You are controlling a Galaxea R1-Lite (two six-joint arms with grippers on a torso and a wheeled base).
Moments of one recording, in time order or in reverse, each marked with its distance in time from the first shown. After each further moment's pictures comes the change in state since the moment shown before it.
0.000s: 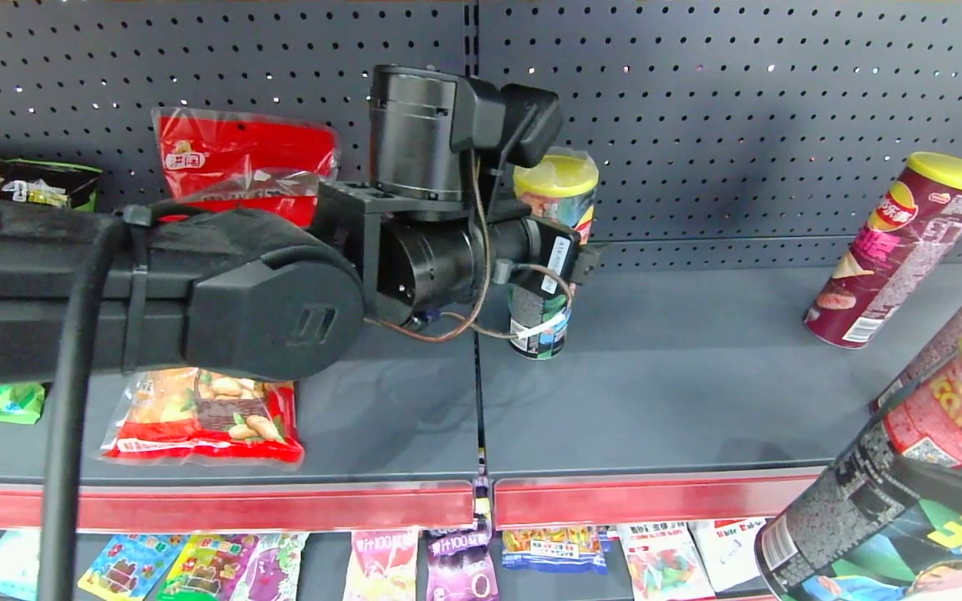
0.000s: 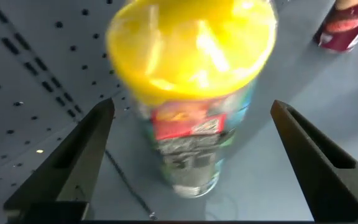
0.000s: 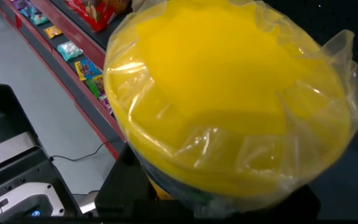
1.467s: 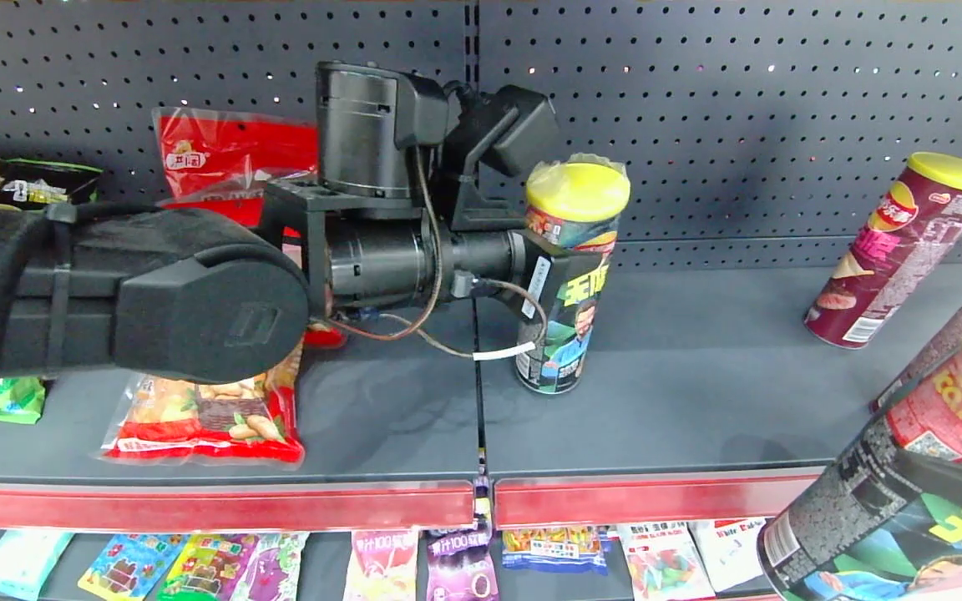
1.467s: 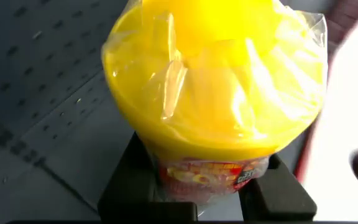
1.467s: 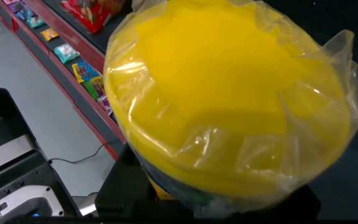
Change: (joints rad) left arm 0.056 -0.071 0.097 -0.020 -0.405 0.071; right arm -0.019 -0.003 0.000 0.000 0.002 0.011
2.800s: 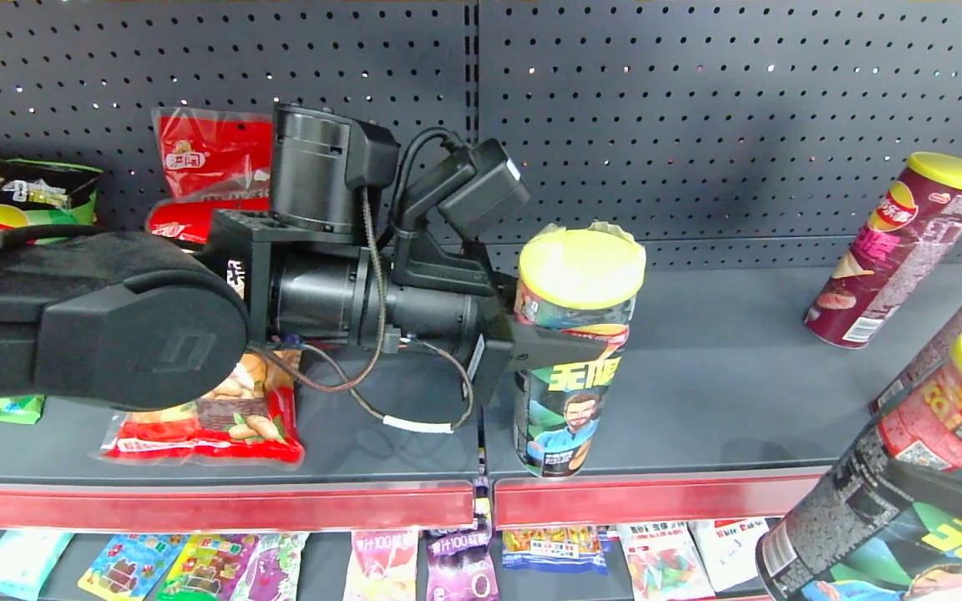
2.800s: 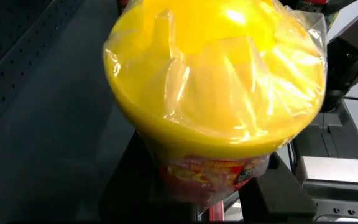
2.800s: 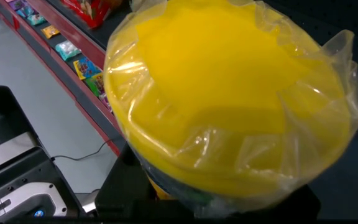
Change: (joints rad) left arm 0.054 -0.073 0.148 0.049 -0.455 0.146; right arm 0.000 0.003 0.016 0.000 -0.001 0.011
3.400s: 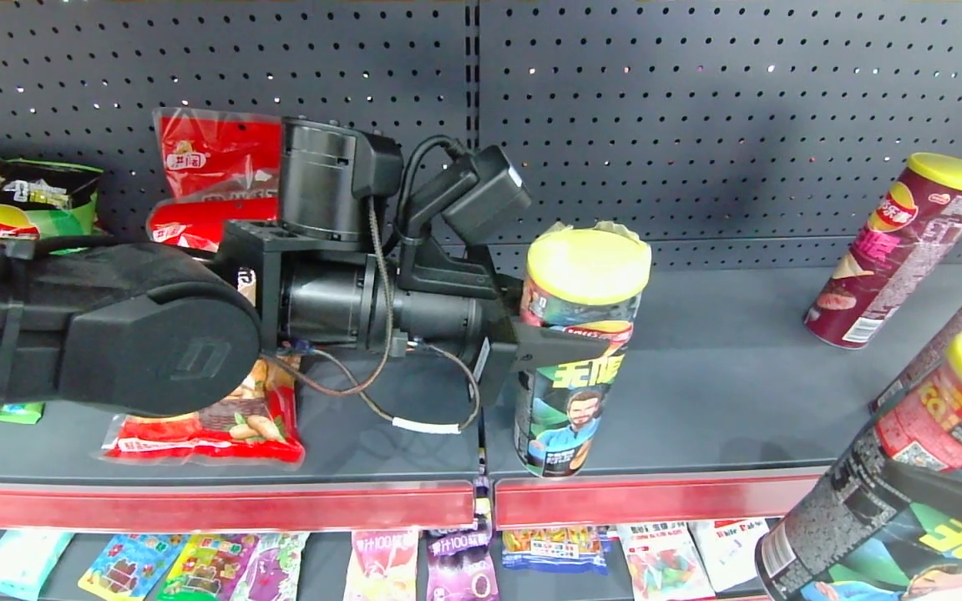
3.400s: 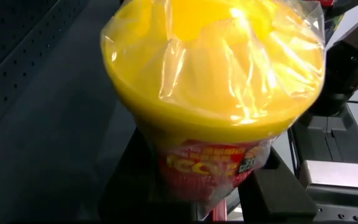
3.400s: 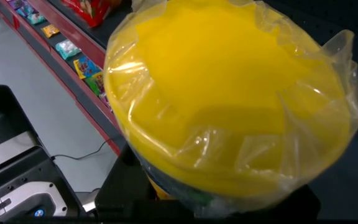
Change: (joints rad) left arm 0.002 0.023 0.013 -0.043 0.006 0.001; right arm 0.000 0.003 0.001 0.000 0.000 0.000
